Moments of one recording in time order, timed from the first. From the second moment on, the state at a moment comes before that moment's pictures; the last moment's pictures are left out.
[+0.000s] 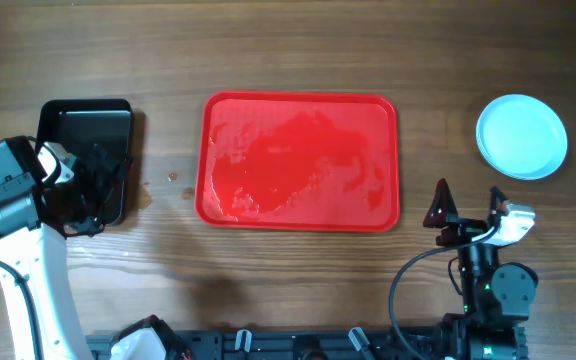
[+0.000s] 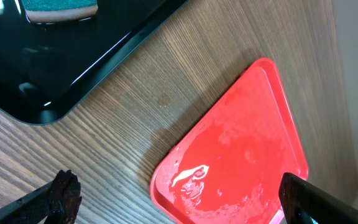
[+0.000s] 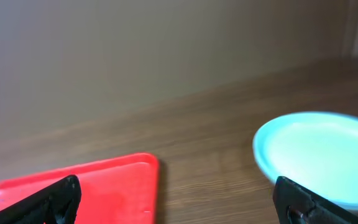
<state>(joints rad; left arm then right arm) 0.48 1.20 0.98 -0.92 0.42 -0.53 -0.10 0.02 0.05 -0.09 -0.05 0.20</state>
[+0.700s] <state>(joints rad) 0.48 1.20 0.98 -0.92 0.42 -0.53 -0.10 0.02 0.05 -0.09 -0.05 0.05</state>
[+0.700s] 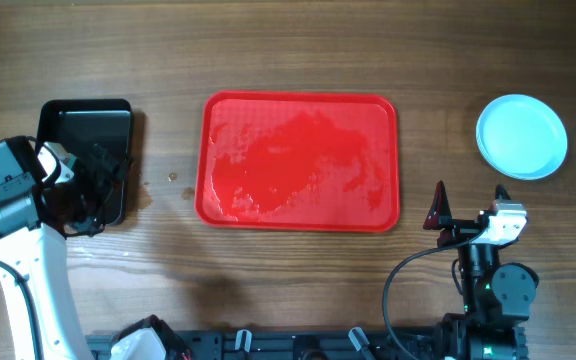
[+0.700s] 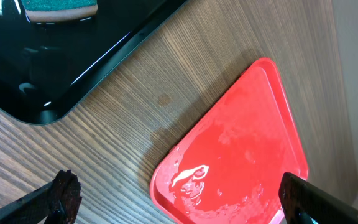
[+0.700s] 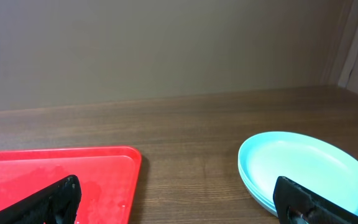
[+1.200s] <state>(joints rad) 0.48 1.20 0.98 -0.92 0.42 -0.53 -0.10 0.02 0.05 -0.09 -0.05 0.05</state>
